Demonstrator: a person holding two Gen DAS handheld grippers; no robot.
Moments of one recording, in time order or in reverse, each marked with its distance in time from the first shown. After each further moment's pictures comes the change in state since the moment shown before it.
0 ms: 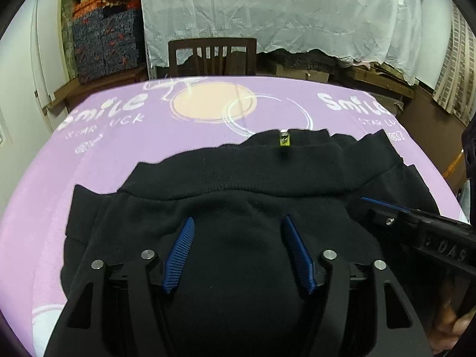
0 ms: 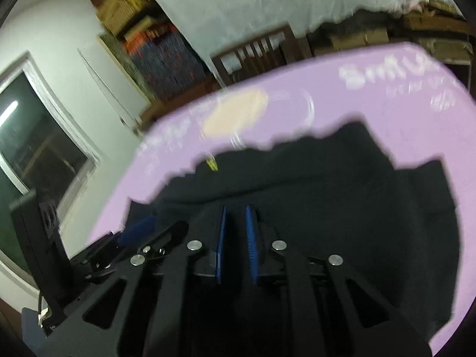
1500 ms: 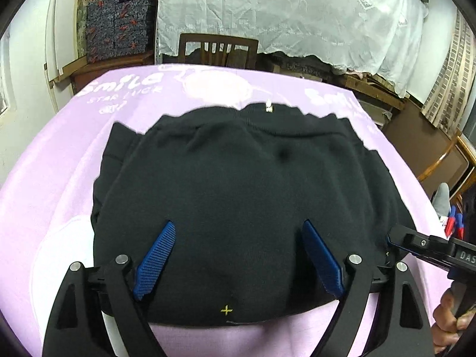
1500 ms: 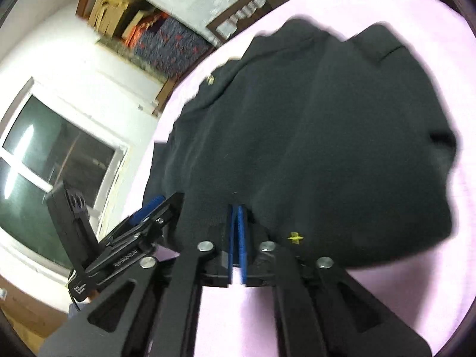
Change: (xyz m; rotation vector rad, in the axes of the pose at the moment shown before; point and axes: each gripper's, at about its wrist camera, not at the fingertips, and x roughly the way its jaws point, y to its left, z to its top) left arm -0.075 0.010 -0.056 -0.079 0.002 -0.057; right arm -0.092 -0.037 -0.093 0.193 0.026 0.157
